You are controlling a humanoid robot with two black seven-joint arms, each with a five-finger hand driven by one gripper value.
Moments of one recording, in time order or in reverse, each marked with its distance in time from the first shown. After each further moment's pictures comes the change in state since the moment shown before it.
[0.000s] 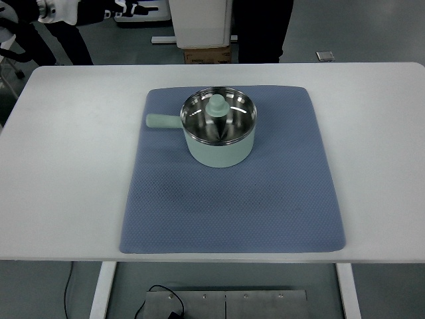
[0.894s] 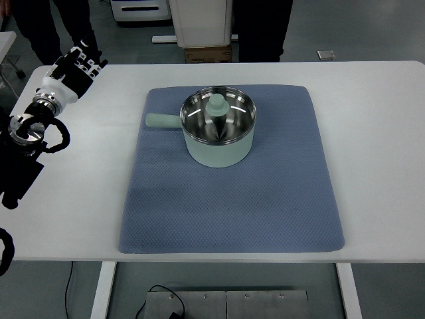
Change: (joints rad) left arm 0.458 -0.073 -0.689 0.001 -0.146 0.217 -0.163; right arm 0.000 0.000 0.001 0.009 0.001 0.000 -0.002
